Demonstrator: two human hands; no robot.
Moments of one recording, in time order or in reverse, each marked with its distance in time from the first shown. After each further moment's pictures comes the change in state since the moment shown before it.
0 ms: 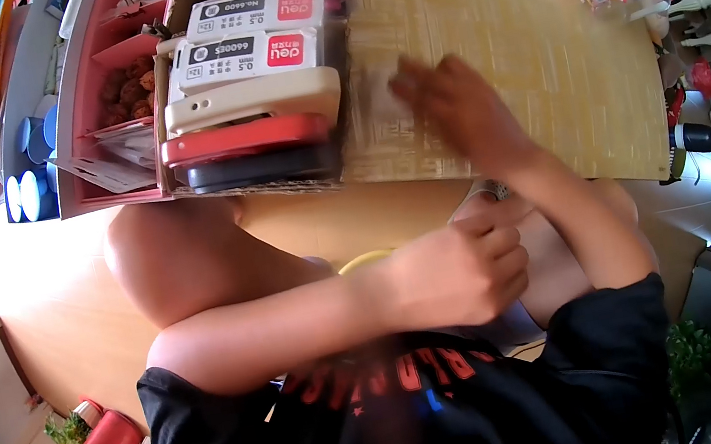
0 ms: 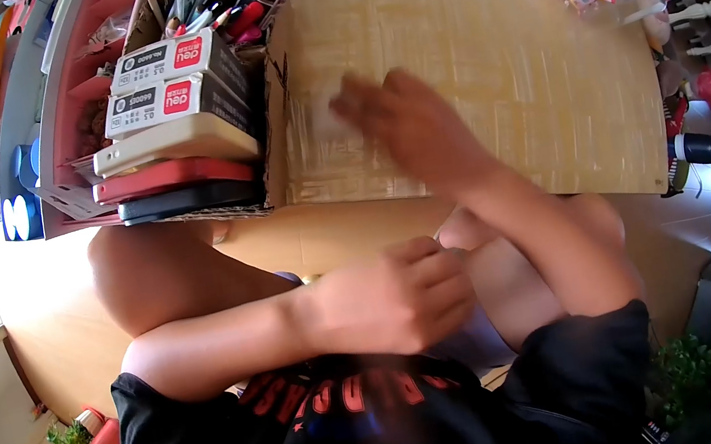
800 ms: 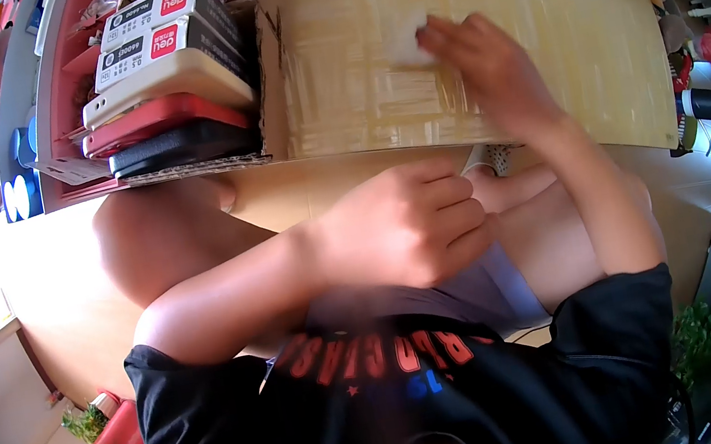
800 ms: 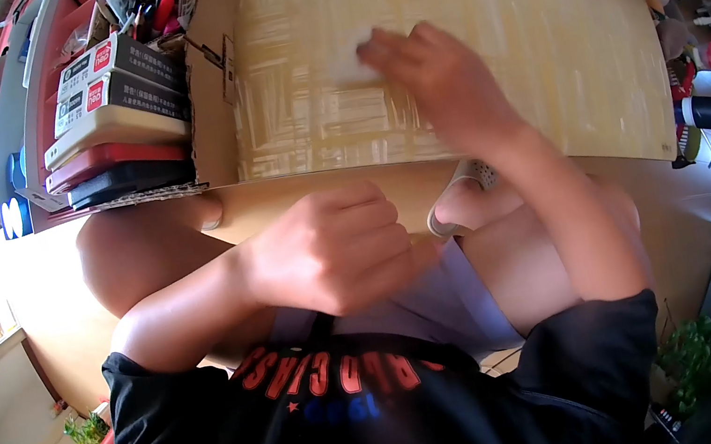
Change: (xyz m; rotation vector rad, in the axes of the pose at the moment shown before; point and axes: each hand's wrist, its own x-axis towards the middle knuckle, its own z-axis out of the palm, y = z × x) left_hand 0.009 -0.021 0.008 -0.033 0.127 0.078; right_hand -0.052 0.031 -0.027 -0.004 0.061 0.118
